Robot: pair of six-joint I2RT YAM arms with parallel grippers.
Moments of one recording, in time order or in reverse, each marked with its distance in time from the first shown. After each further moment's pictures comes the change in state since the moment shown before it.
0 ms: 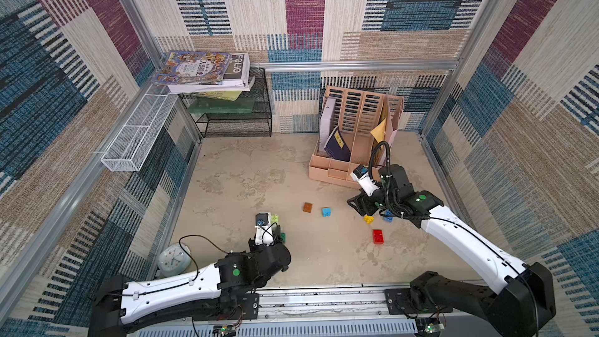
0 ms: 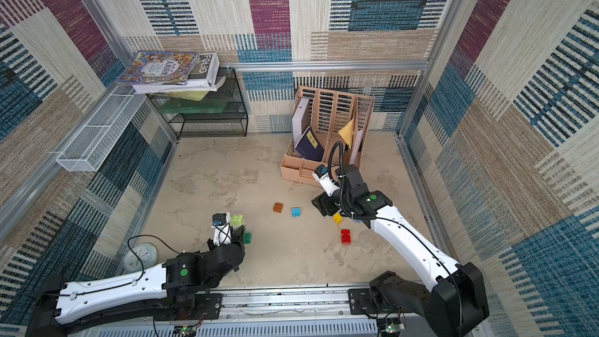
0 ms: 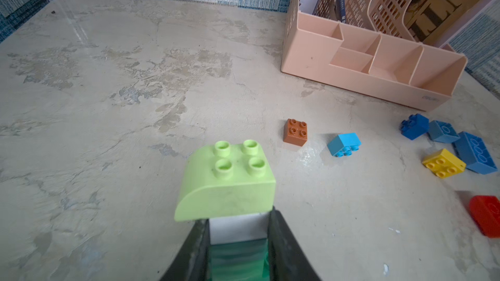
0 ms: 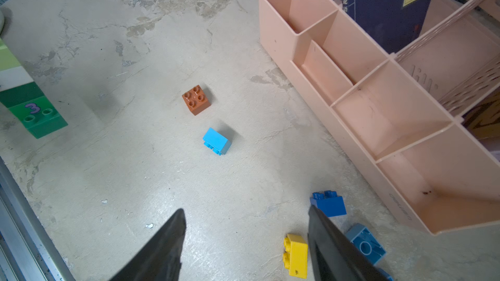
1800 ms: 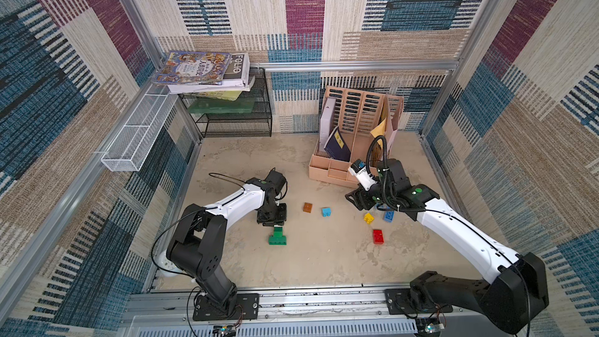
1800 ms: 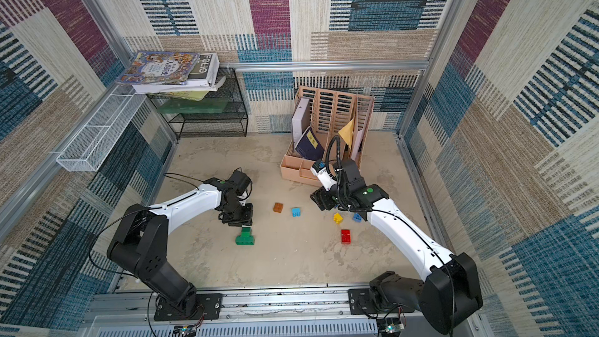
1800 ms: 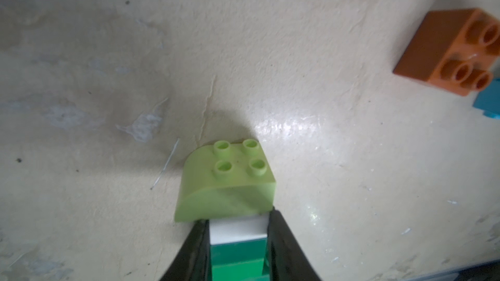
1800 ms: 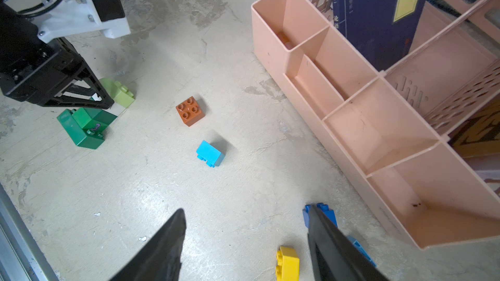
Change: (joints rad) left arm 0.740 0.867 0.586 -0.369 0.991 0.384; right arm -0.007 0.071 0.068 0.001 0.007 -0.013
